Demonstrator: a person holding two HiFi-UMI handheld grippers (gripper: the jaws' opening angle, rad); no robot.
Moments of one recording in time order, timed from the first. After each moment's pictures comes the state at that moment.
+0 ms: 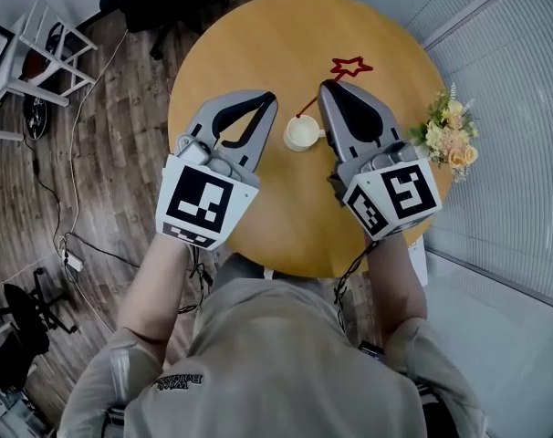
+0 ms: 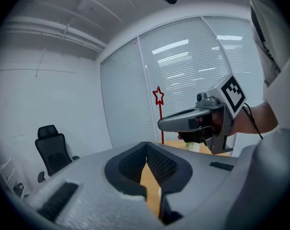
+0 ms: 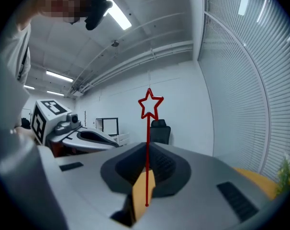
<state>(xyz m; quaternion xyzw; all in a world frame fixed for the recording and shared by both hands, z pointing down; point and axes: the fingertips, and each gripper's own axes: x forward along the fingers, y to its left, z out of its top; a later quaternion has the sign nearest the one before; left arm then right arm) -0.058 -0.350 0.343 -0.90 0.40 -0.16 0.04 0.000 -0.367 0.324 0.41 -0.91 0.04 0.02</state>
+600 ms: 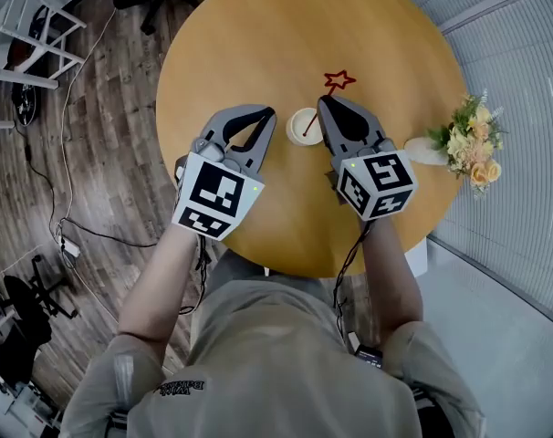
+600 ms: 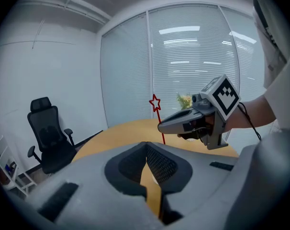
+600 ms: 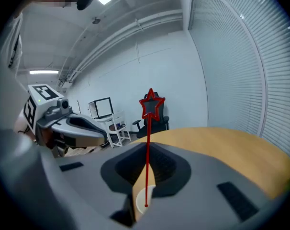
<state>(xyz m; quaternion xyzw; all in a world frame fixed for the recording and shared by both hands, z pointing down) -0.055 -0.368 0.492 -0.89 0.37 -0.24 -0.06 0.017 -0.400 0.502 0.42 -0.89 0.16 0.13</state>
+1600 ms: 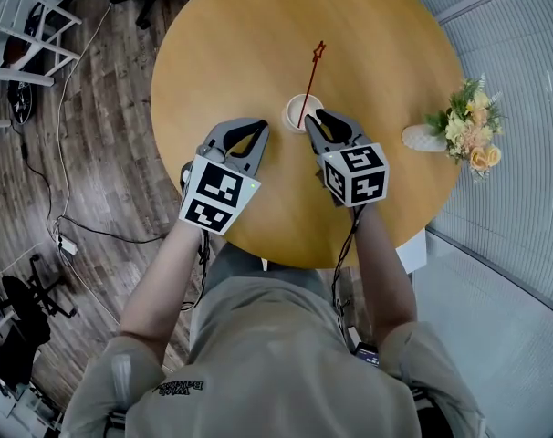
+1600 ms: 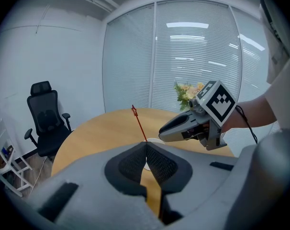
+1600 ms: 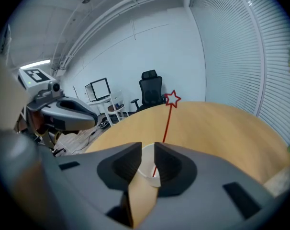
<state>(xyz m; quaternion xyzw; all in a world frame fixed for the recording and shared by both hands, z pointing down) -0.058 -0.328 0.554 -0.88 0.37 -0.26 -0.13 0.023 -0.358 0.598 0.40 -0.86 0.22 0.24</state>
